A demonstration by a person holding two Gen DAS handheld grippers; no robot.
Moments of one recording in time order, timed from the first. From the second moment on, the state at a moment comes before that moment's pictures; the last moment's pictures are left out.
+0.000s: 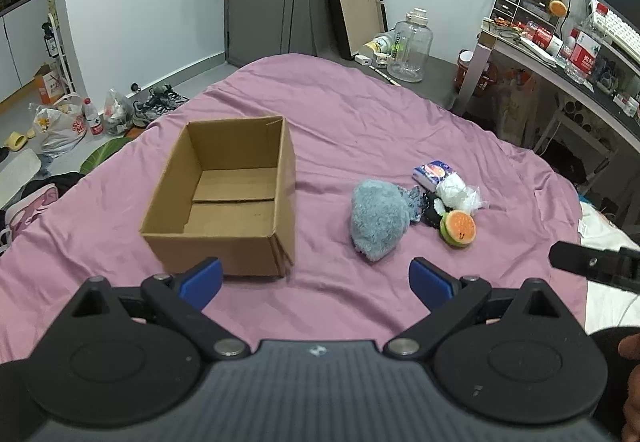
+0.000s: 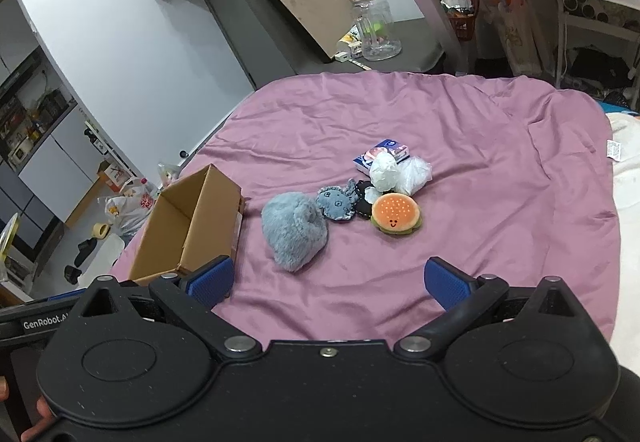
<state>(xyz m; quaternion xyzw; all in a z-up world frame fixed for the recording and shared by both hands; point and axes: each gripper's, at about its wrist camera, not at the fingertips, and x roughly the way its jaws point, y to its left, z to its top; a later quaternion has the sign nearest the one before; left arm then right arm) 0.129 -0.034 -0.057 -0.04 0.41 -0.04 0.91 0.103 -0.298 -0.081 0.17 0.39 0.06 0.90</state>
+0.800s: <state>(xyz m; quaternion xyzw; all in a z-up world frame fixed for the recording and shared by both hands) 0.218 -0.078 -0.099 -0.06 0.42 -0.05 0.90 0.193 -0.325 -0.156 0.31 0.44 0.07 0.84</state>
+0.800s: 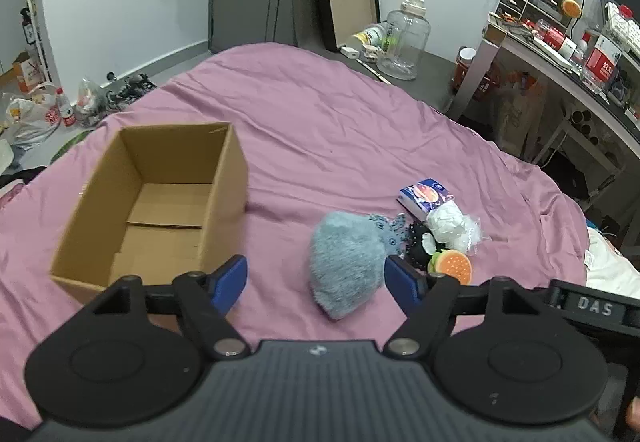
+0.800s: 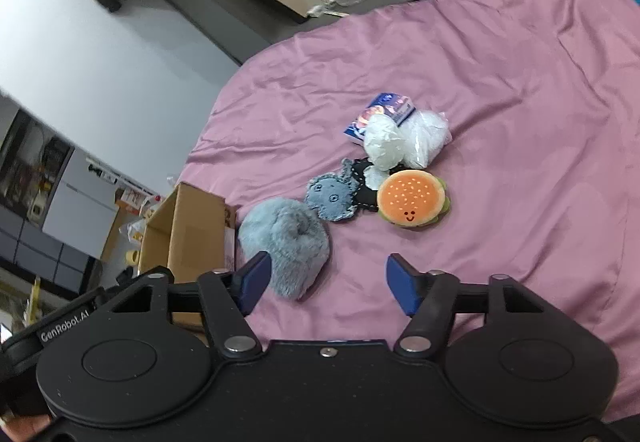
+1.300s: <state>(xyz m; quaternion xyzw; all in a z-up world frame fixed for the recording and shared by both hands) 0.263 -0.120 -0.140 -0.09 0.45 -0.05 0.89 0.238 -0.340 -0.205 0.39 0.47 0.05 0.79</state>
